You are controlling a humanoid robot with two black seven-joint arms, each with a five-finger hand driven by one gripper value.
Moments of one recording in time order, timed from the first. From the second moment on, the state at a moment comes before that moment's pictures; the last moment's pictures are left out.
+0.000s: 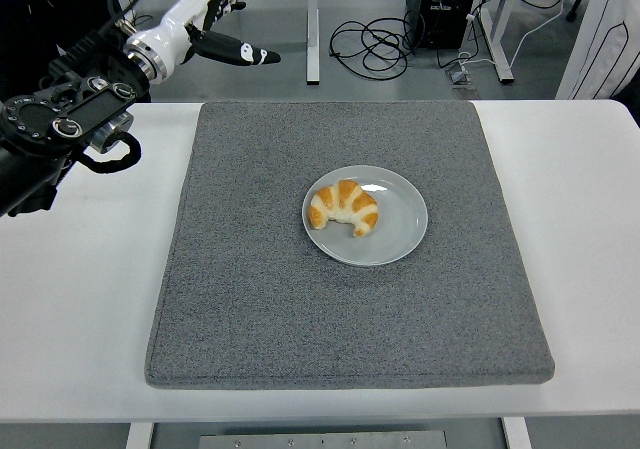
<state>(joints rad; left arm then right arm) -1.31 0.13 -0.03 -0.37 0.33 -0.07 -0.44 -0.12 0.00 0.02 0.15 -0.08 -0.06 0.22</state>
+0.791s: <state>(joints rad) -1.11 0.00 -0.45 -0.21 0.04 -0.16 -0.41 -0.11 0.00 0.01 0.15 -0.08 -0.05 0.22</state>
